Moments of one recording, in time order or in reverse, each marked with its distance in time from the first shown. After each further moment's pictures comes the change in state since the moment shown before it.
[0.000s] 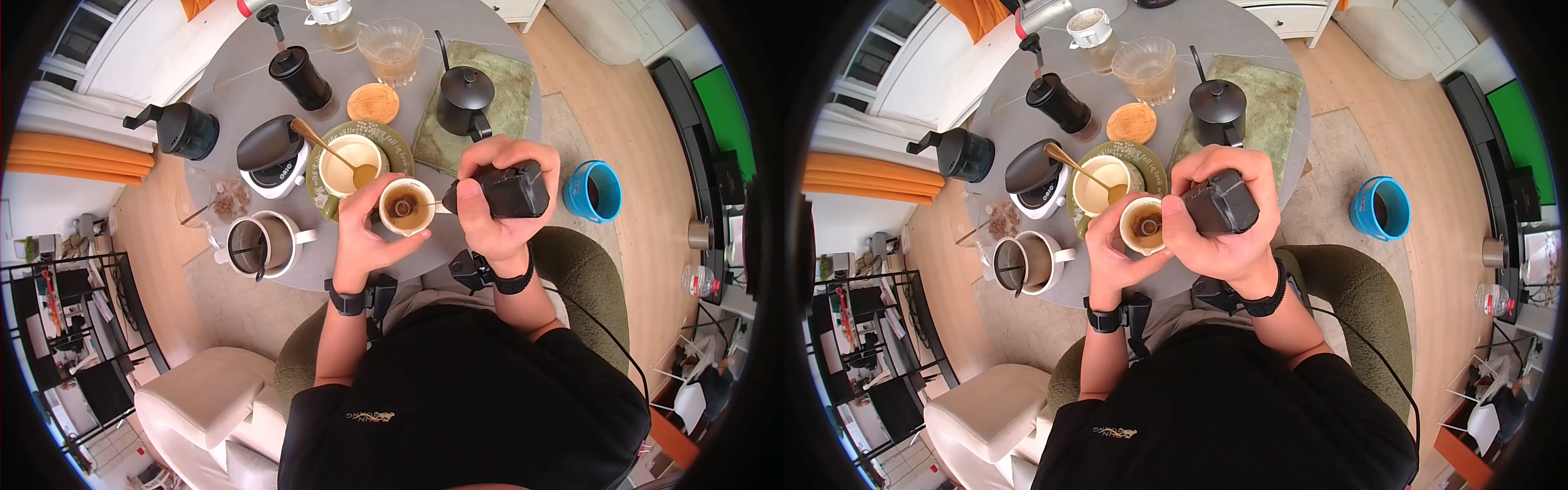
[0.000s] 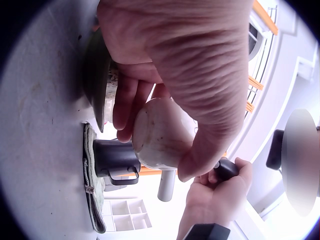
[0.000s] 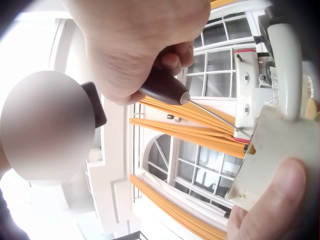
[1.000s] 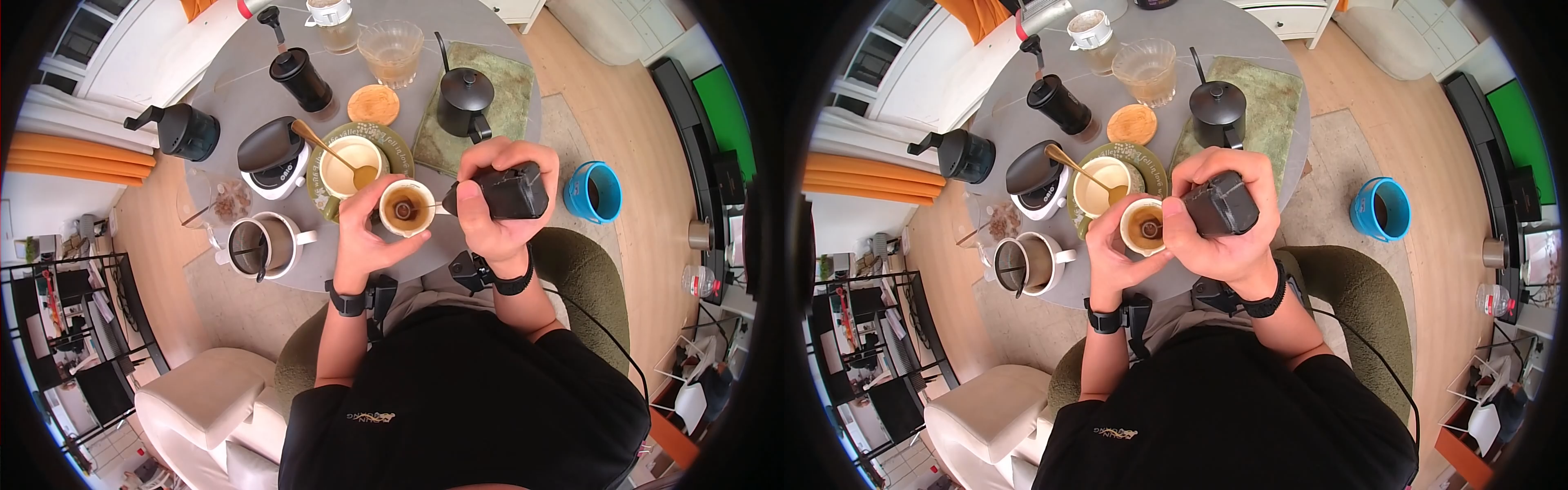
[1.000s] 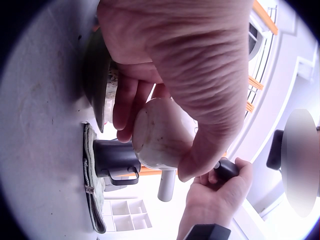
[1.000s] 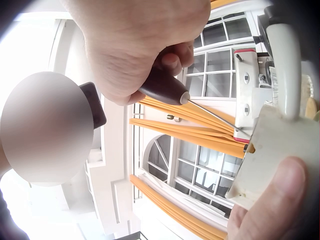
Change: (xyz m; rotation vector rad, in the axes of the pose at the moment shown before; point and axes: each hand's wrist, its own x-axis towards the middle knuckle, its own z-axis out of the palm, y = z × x) left_hand 0.000 0.001 -0.001 0.001 -0.008 0.000; right_hand -0.001 0.000 0.002 0.015 0.012 0.002
